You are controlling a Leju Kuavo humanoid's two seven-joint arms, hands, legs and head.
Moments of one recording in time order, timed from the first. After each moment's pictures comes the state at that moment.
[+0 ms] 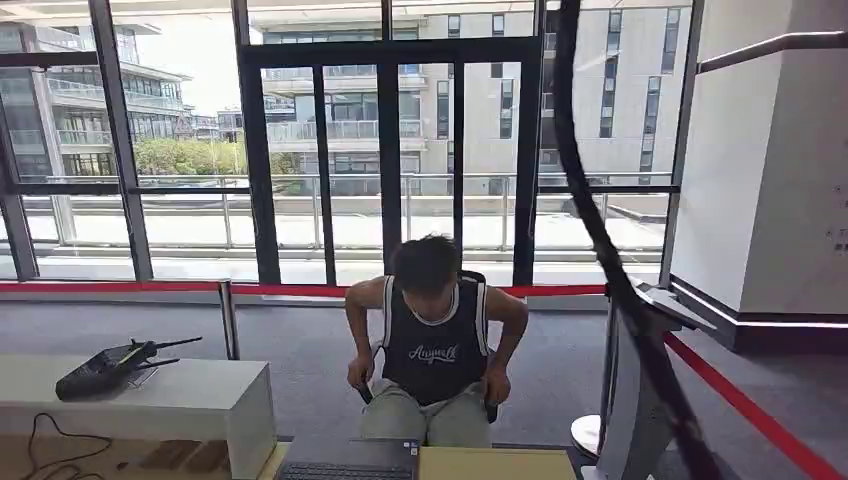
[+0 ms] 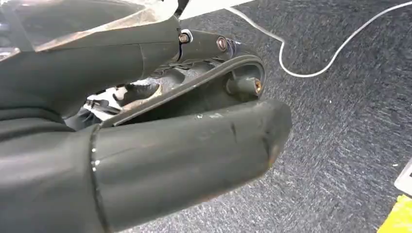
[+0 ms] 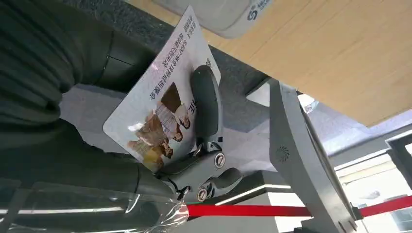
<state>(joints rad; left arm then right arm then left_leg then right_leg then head) -0.26 0.17 -0.48 -0.28 -0.67 0.09 0.09 -0.63 -0.25 0.47 -0.56 0.62 -0.51 0.04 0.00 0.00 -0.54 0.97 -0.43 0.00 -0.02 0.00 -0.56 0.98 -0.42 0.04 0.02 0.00</state>
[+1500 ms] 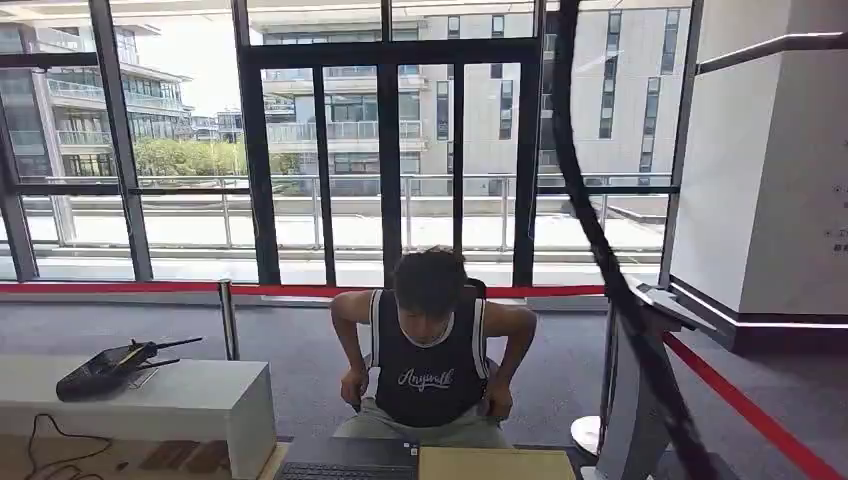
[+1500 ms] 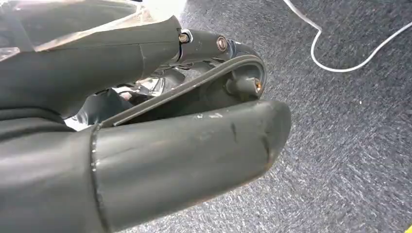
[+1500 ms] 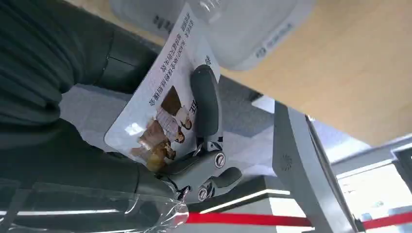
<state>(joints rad) -0.24 0.20 -0.39 -0.28 -0.61 0.12 0.11 -0.62 -0.22 0.49 -0.52 0.65 -0.55 0.06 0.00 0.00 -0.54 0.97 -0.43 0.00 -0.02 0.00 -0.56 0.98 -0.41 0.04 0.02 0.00</state>
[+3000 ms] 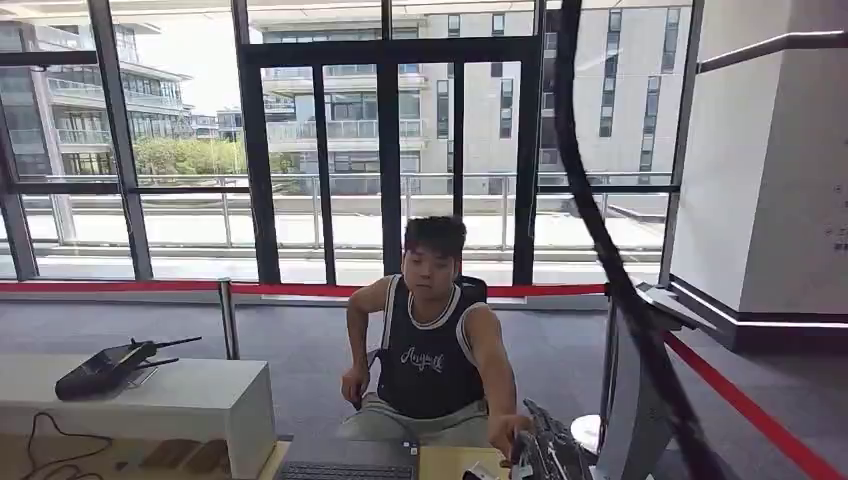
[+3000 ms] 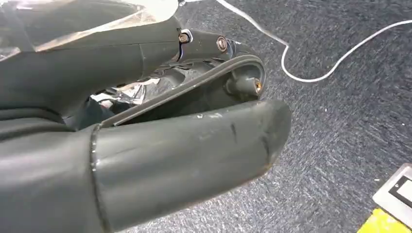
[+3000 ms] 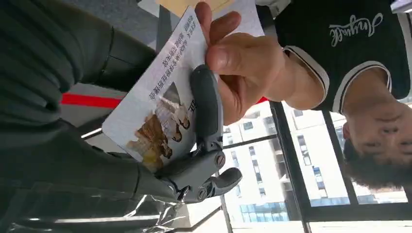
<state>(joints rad) -0.29 0.17 -0.39 -0.27 -0.63 0.09 0.08 -1.01 -0.03 0.59 -0.58 0.93 -0.44 0.07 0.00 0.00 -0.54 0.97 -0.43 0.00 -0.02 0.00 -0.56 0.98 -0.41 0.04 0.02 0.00</state>
